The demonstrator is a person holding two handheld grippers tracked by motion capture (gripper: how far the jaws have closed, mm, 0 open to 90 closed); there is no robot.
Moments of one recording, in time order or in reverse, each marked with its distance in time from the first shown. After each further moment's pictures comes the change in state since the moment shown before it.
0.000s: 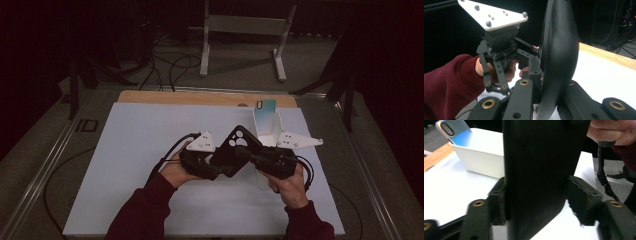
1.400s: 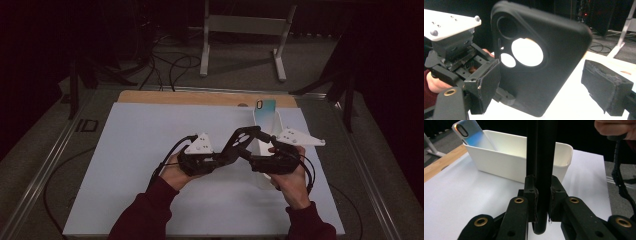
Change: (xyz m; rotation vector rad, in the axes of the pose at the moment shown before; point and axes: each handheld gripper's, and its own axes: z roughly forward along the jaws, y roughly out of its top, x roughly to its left) left arm -0.003 -0.007 0.001 -0.023 0.087 -0.012; right arm 0.001 0.006 0.000 0.021 -0.289 0.018
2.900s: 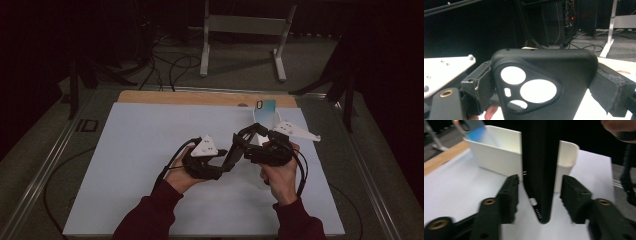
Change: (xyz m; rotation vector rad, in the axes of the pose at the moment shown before) left arm -0.005 -0.003 0.011 0.011 0.054 -0.046; right arm 0.005 0.011 0.017 -0.074 -0.087 0.135
